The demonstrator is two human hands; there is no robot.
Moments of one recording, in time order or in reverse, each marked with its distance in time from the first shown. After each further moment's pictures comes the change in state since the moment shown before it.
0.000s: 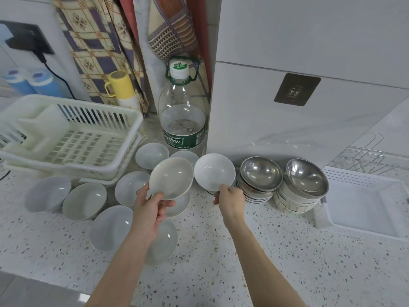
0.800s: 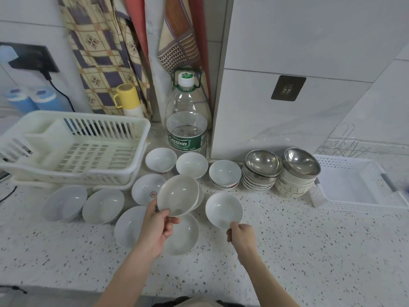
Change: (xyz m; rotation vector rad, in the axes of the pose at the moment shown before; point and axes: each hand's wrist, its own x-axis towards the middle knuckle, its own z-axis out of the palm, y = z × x) left_hand -0.020 -0.011 -0.069 0.052 -0.142 -0.114; right_hand -0.078 0.095 0.010 -0.020 0.065 0.177
